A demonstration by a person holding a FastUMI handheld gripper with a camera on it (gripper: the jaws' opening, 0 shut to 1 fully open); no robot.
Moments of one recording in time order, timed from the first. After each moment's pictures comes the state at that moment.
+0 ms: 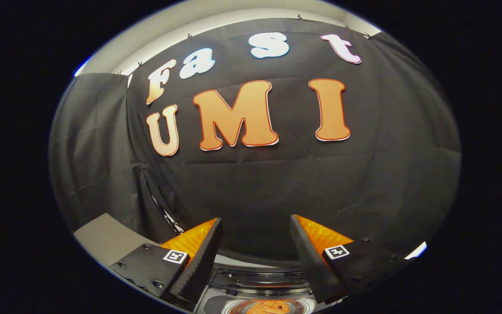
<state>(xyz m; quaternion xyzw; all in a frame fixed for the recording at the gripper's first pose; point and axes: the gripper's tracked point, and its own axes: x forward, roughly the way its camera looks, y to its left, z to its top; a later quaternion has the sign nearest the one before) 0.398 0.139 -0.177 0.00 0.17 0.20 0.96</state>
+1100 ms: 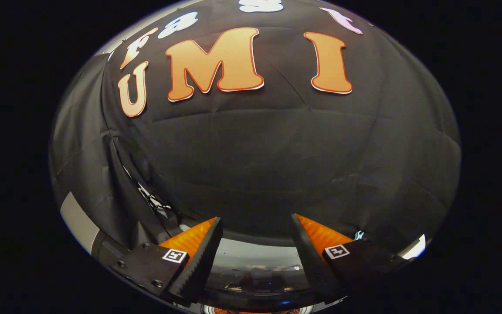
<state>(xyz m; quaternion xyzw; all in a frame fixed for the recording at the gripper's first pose) 0.468 0.129 -0.313 -0.02 0.29 0.15 0.95</state>
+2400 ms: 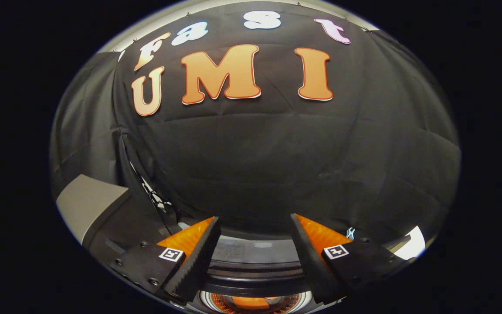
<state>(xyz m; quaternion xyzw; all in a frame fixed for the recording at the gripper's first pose) 0.332 0.094 -0.310 -0.03 0.25 0.14 0.96</state>
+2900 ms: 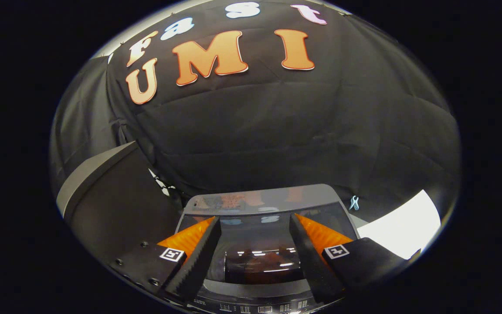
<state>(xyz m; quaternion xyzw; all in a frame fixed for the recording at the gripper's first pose) 0.247 0.064 -0.381 0.01 0.31 0.11 0.94</state>
